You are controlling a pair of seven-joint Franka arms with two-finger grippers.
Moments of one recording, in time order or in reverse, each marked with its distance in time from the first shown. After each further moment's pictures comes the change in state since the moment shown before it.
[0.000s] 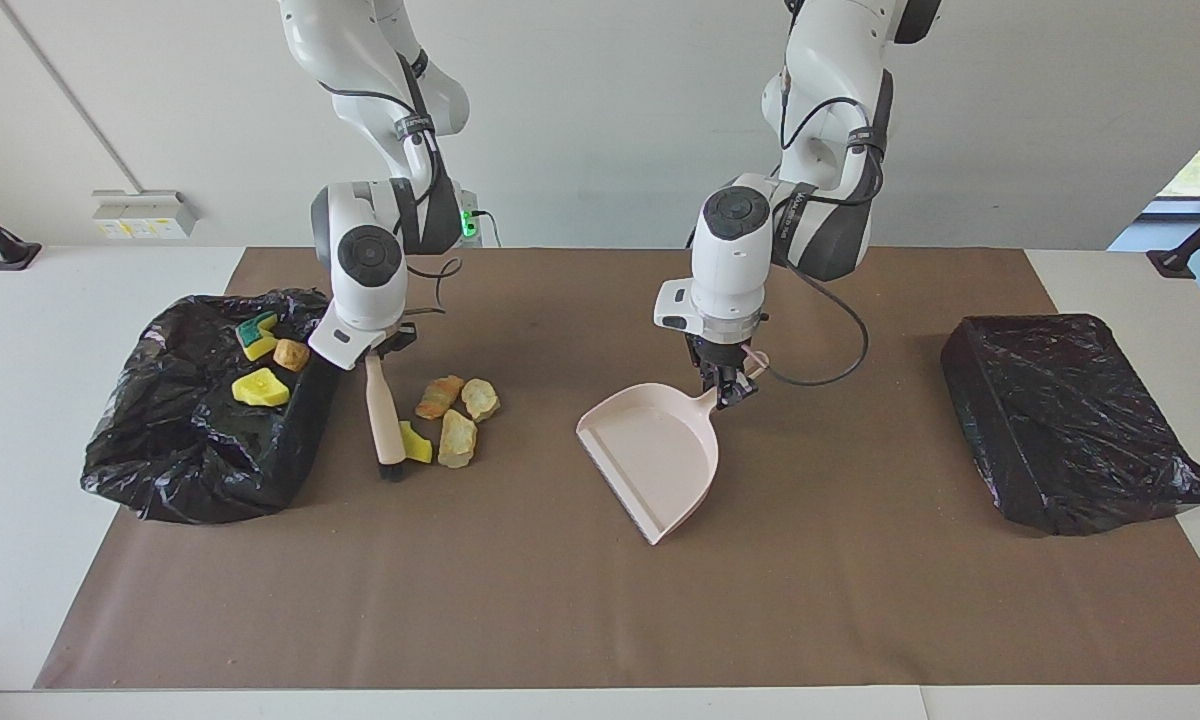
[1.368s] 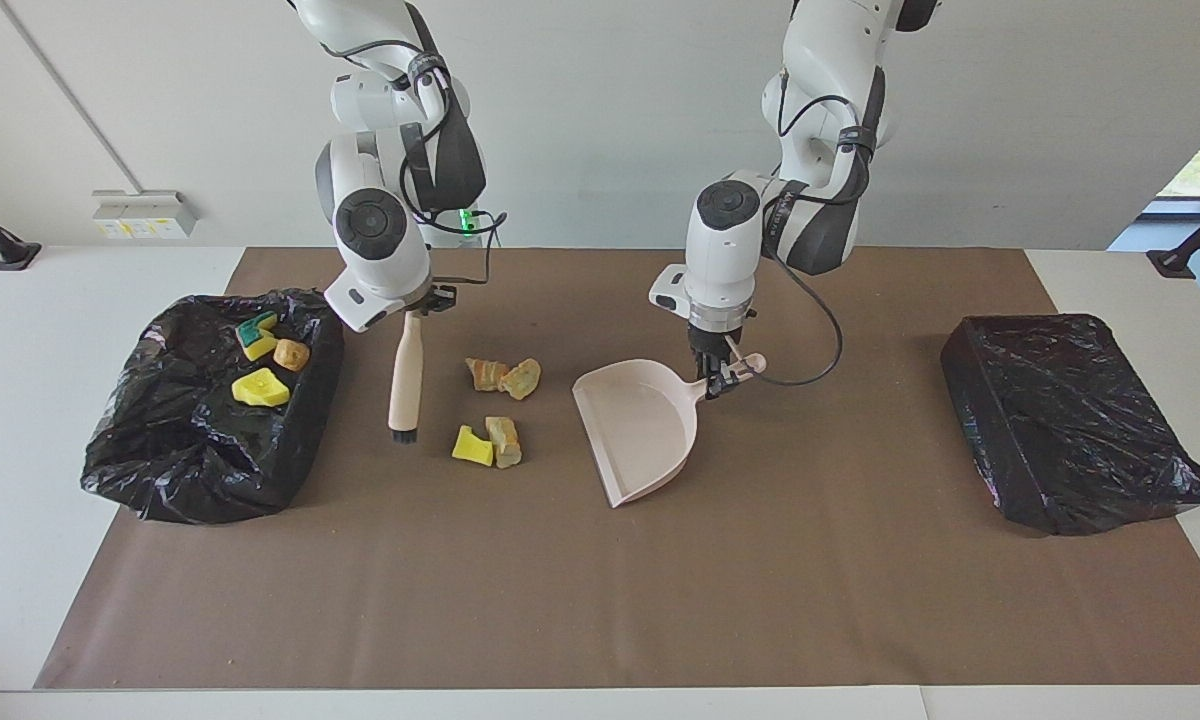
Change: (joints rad) left arm -0.009 -0.059 -0.011 -0.135 -0.001 0.092 0.152; right arm 0.068 -0.149 -0.003 -0.034 0.084 -0.235 0.212
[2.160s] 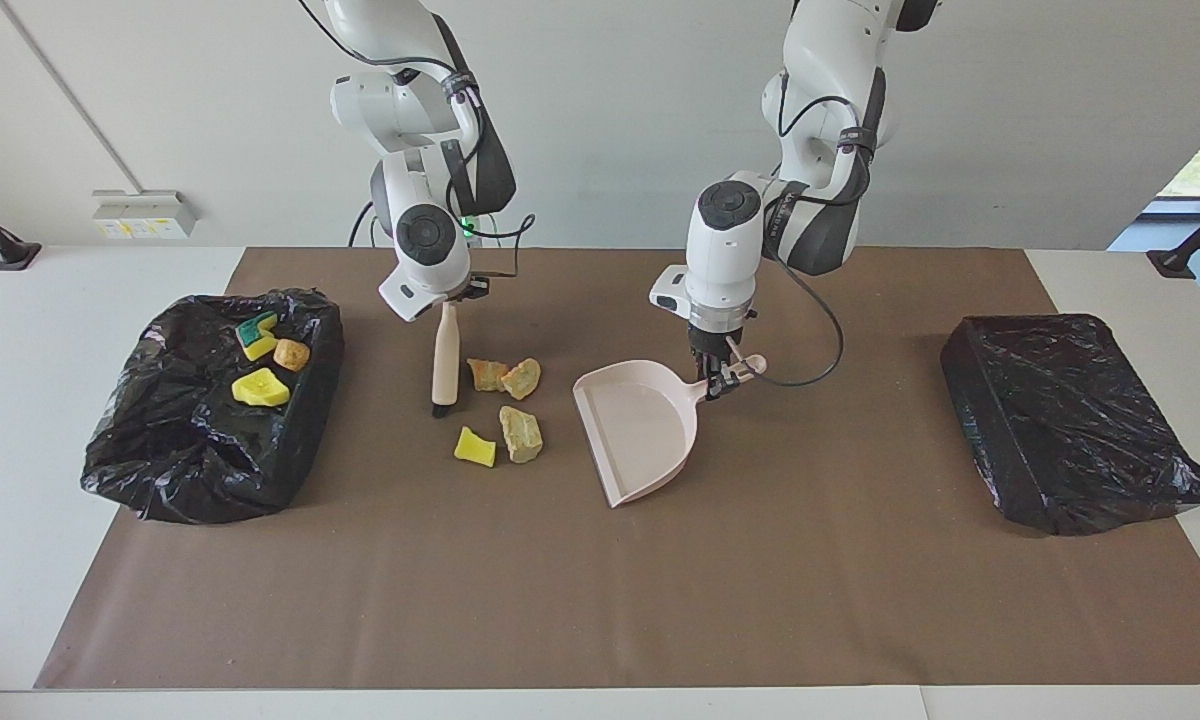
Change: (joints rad) left arm 0.000 0.000 0.002 -0.006 0.000 0.008 0.005; right arm 0.245 0.072 0.008 -0.076 0.470 0.172 0.251
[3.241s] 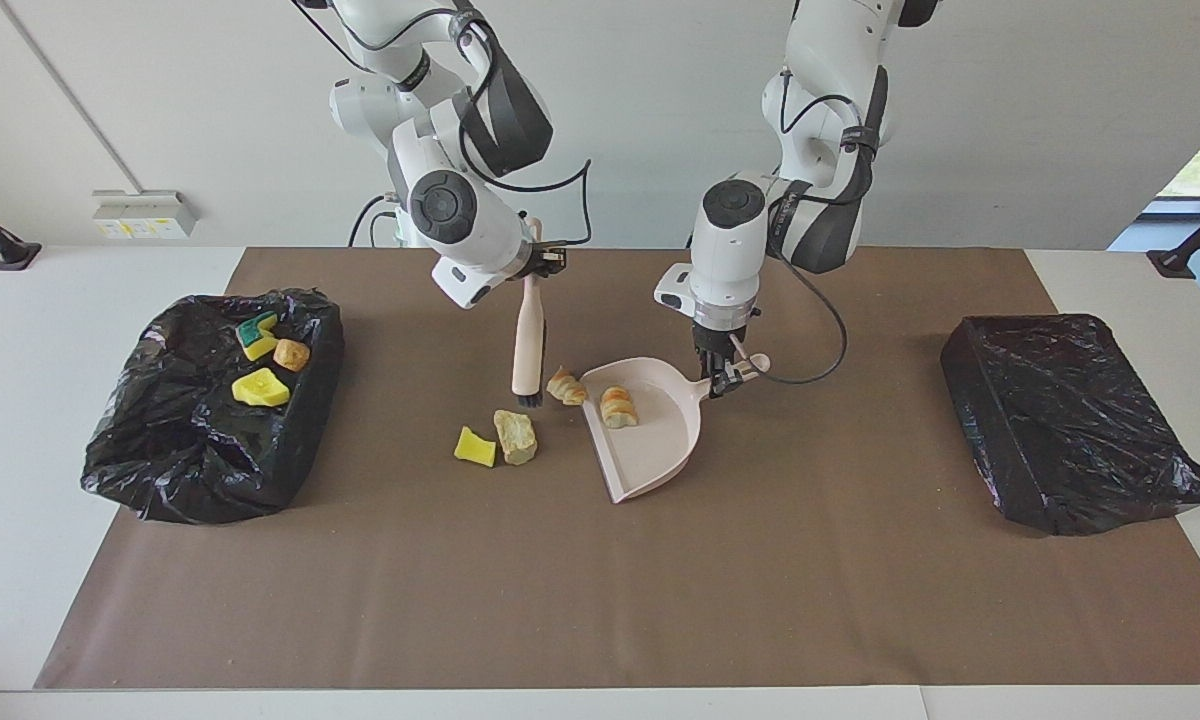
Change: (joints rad) left arm 0.000 -0.021 0.006 -0.037 0.000 0.020 0.007; right arm -0.080 0.109 -0.016 0.496 -0.064 -0.388 -0.137
